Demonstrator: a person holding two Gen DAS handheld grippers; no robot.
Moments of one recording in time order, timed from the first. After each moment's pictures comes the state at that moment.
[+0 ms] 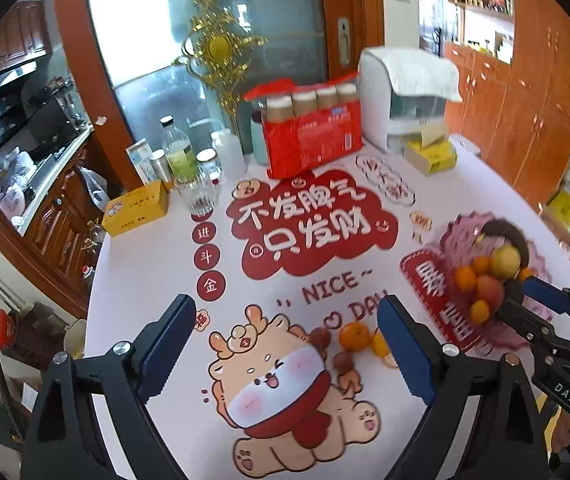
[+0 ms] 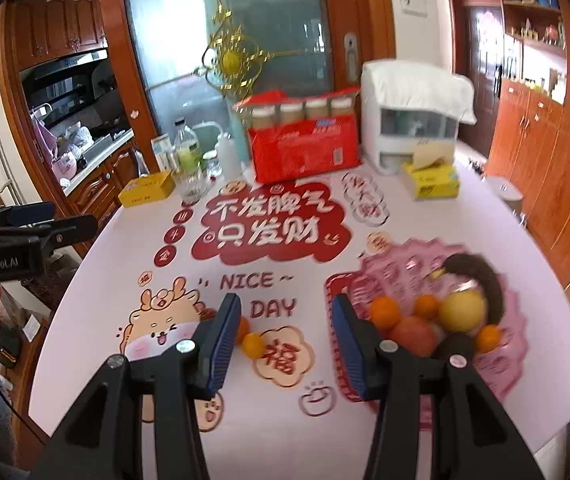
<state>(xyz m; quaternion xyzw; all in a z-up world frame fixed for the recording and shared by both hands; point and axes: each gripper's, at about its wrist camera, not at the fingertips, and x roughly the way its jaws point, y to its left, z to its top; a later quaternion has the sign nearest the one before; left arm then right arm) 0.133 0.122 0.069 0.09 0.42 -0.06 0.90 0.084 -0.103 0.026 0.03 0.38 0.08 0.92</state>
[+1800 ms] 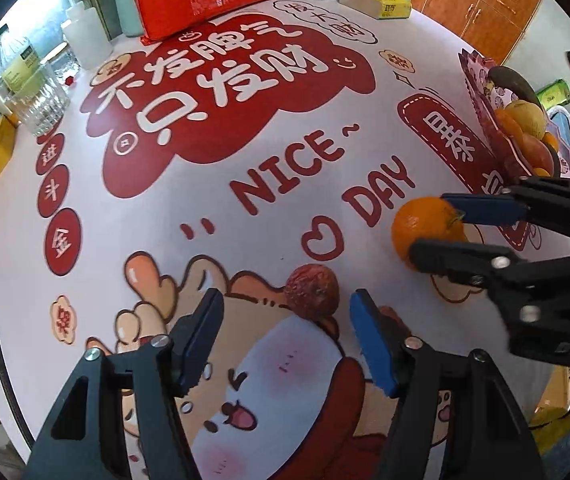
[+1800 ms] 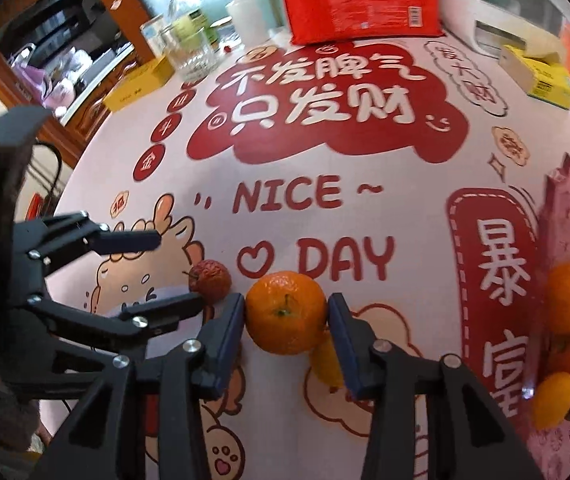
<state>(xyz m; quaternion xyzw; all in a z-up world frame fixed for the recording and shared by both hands) 0.232 0.109 -0.153 0.13 0.57 -0.23 0.77 0.203 -0.040 -0.128 0.05 0.55 0.14 0.82</state>
